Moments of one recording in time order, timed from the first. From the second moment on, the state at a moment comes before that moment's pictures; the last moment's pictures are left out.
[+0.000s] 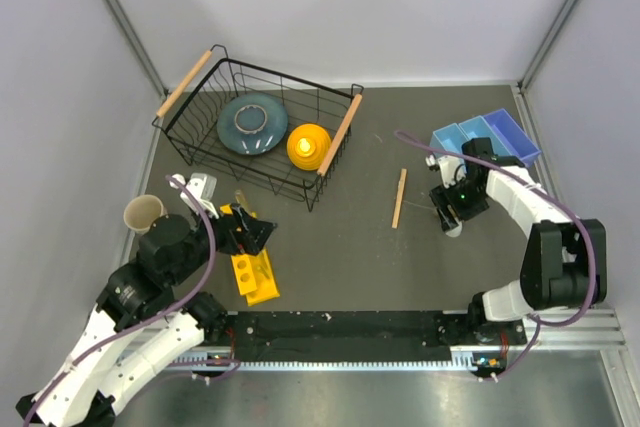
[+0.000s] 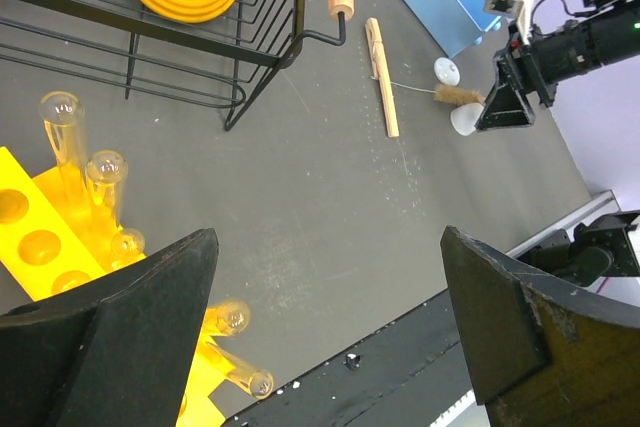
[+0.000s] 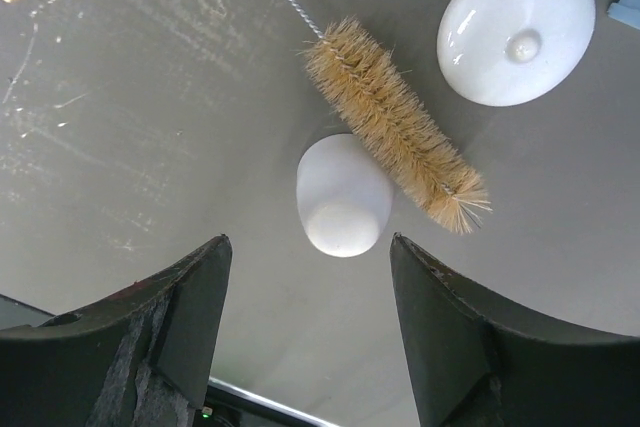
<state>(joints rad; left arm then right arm) -0.67 0.43 0.84 -0.70 -0.06 -0.55 0.07 1.43 0.95 -0.85 -0.18 -0.44</state>
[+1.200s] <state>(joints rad) -0.67 0.53 0.85 -0.66 0.16 -0.58 0.07 1.54 0.89 -0.74 -0.14 -0.45</state>
